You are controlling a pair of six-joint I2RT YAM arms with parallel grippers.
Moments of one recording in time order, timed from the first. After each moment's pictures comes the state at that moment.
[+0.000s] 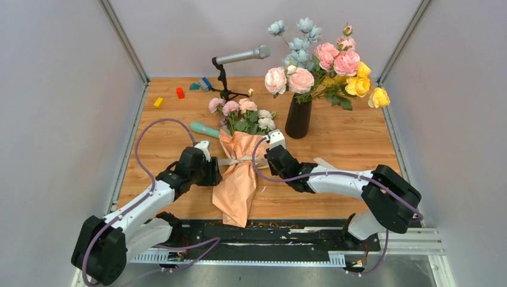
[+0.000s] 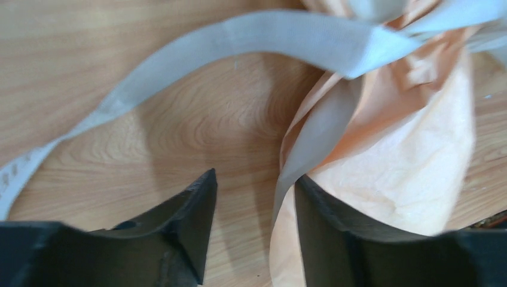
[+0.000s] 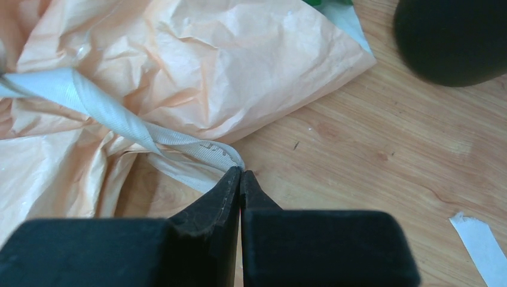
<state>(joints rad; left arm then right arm) -0.45 0.99 0.42 -0.29 0.07 -0.43 0.93 1.51 0.74 0.08 0.47 0.29</state>
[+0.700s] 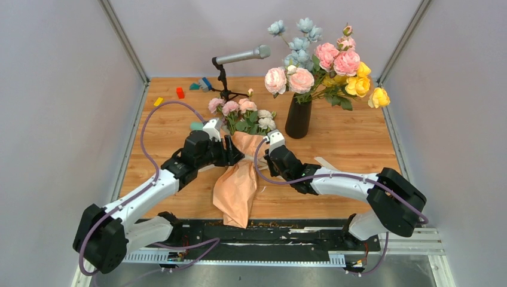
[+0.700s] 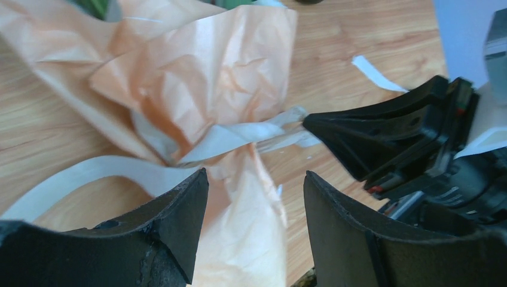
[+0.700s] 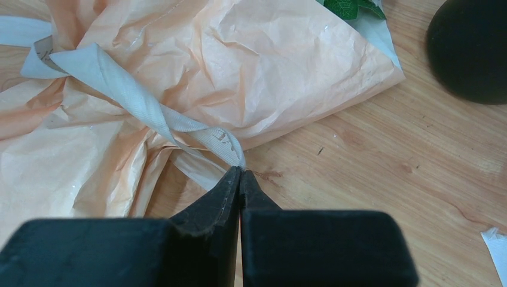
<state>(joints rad) -0.53 1.05 0.63 -0.10 0.19 -0.53 0.93 1.45 0.70 0.14 0.35 0.27</state>
